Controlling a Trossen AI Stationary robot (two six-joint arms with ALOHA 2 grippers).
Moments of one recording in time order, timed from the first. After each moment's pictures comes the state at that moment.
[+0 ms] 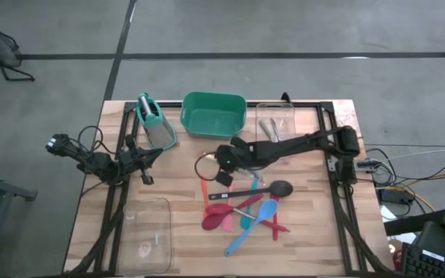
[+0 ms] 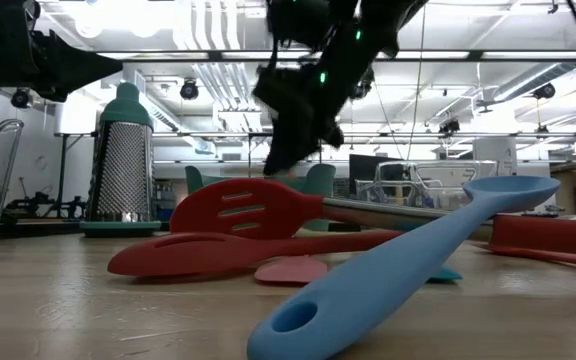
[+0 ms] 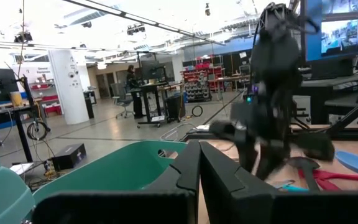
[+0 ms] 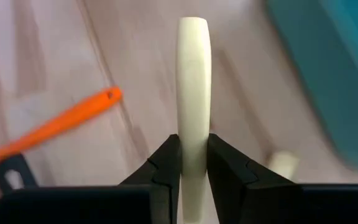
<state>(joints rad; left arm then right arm) -0.45 0.08 0.01 0.29 -0.86 0.32 -0.01 1.92 1.38 -0.37 0.25 0.31</state>
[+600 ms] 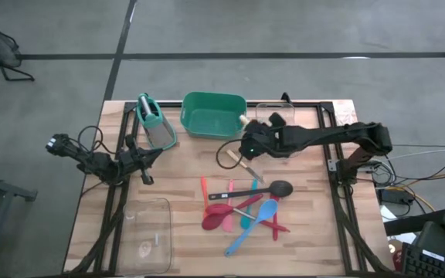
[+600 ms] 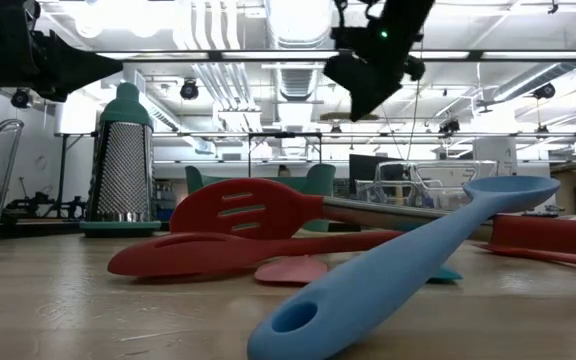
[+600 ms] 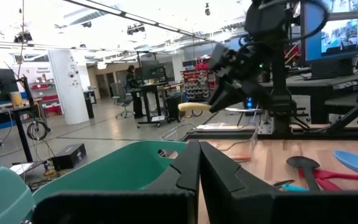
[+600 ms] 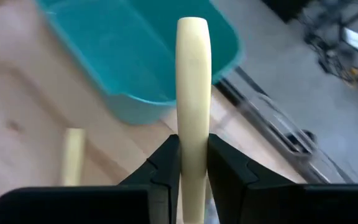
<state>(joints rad) -0.45 0.08 0.01 0.29 -0.86 0.32 -0.05 1.62 1.33 -0.83 0.76 0.53</state>
